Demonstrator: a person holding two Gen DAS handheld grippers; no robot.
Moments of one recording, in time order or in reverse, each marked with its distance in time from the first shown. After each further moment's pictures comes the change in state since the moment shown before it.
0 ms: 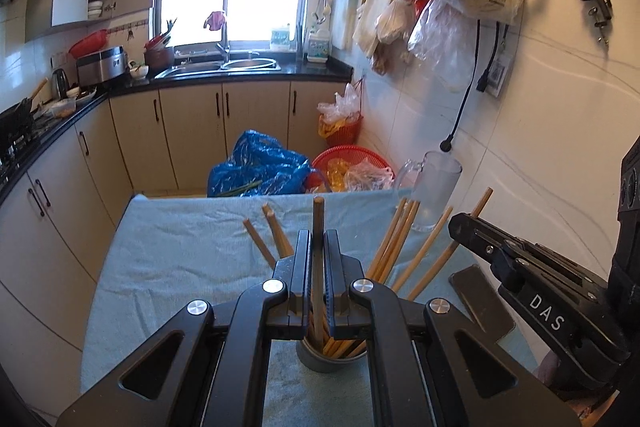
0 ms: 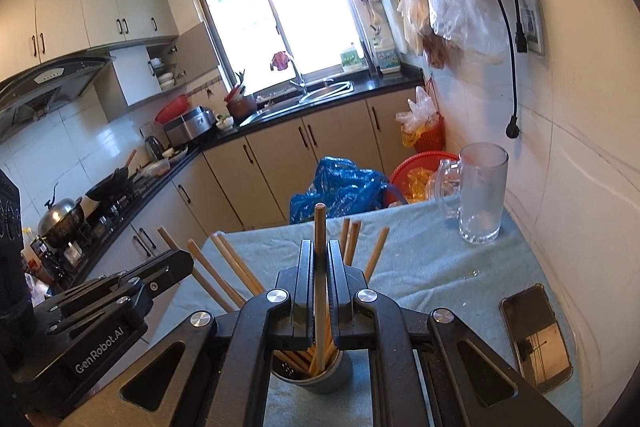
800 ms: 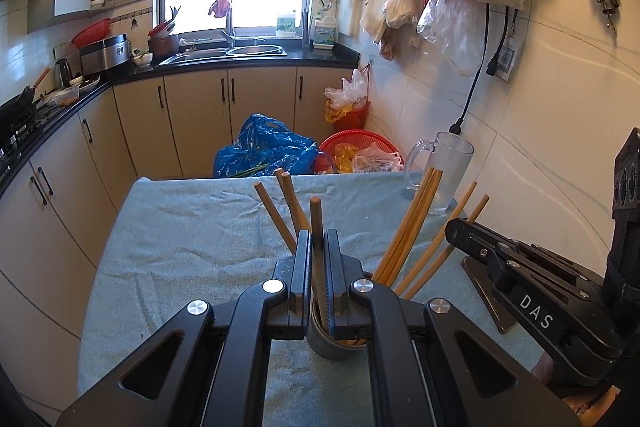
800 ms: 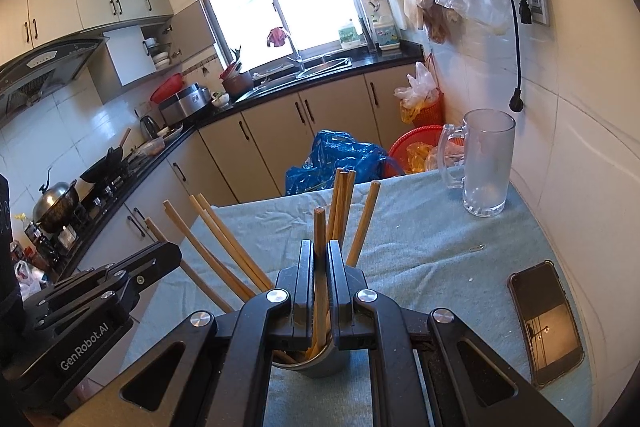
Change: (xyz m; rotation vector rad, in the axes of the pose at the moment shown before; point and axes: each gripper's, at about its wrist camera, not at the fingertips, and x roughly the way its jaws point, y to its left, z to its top) left arm 0.009 0.011 -0.018 -0.010 0.036 0.014; right arm 0.024 -0.004 -0.019 -0.004 0.073 -0.006
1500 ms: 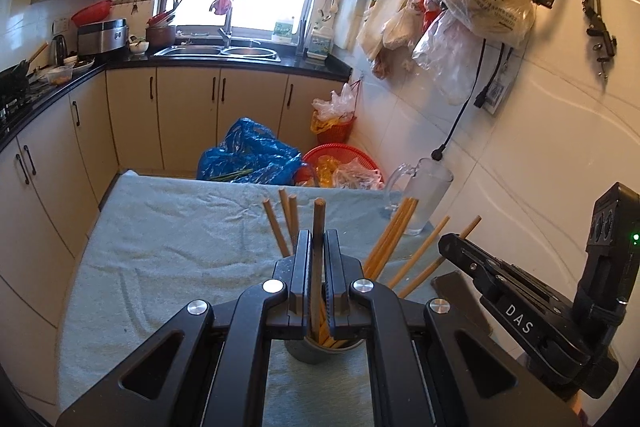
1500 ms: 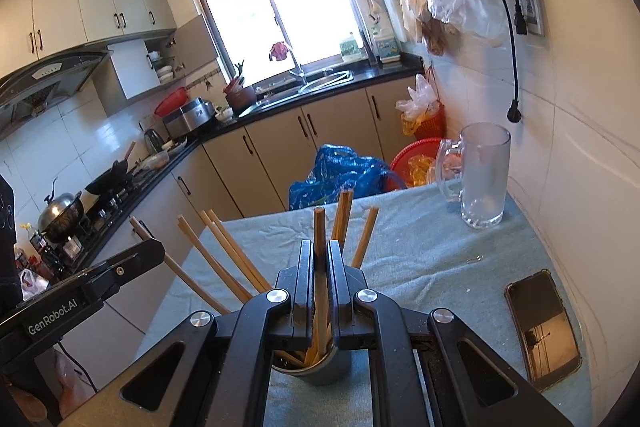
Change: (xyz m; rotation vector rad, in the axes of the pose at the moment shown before) left arm -0.024 0.021 0.010 -0.095 -0.033 -0.099; right arm -0.017 -0.004 0.007 0.012 -0.059 0.015
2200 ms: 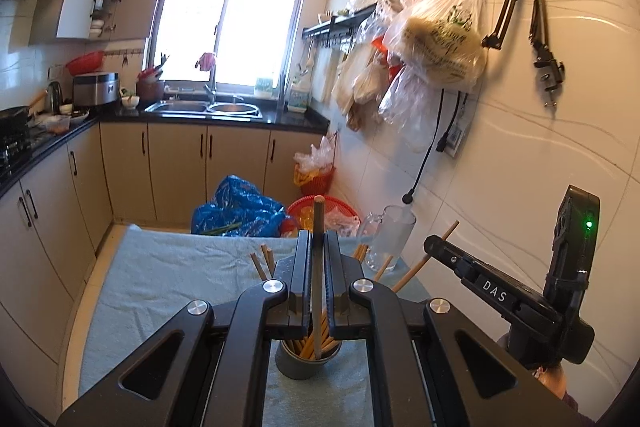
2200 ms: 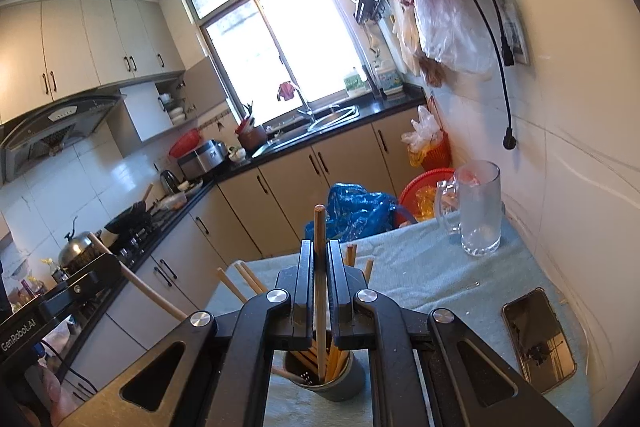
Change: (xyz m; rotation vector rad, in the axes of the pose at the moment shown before) left arm -0.090 -0.025 0.017 0.067 -0.188 -0.046; right arm -0.056 -0.002 0.025 0.060 -0.127 0.058
